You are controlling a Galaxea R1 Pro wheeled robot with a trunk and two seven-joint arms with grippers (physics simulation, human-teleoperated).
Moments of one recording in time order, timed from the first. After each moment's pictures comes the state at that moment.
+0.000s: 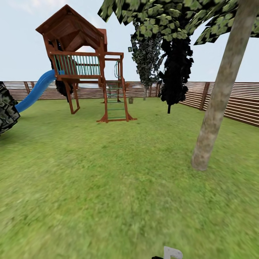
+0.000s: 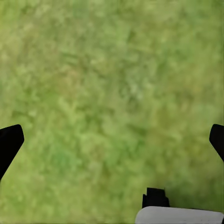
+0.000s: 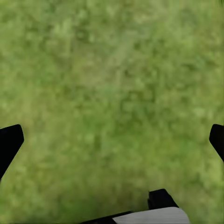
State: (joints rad) left arm -0.27 0.05 -0.02 -0.19 -0.01 -0.11 0.17; right arm -0.33 0.17 -0.01 -0.35 -0.15 0.06 -0.28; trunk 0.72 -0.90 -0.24
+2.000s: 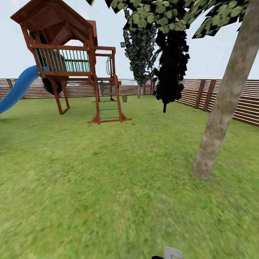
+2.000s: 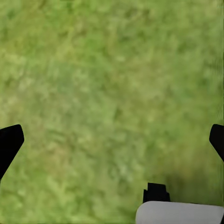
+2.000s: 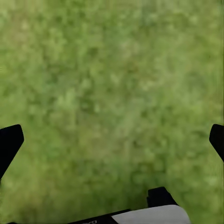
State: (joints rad) left arm -0.27 0.05 -0.02 -0.19 -0.01 -0.11 0.17; right arm -0.33 0.17 -0.01 -0.35 -0.14 0.05 -0.28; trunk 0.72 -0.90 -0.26
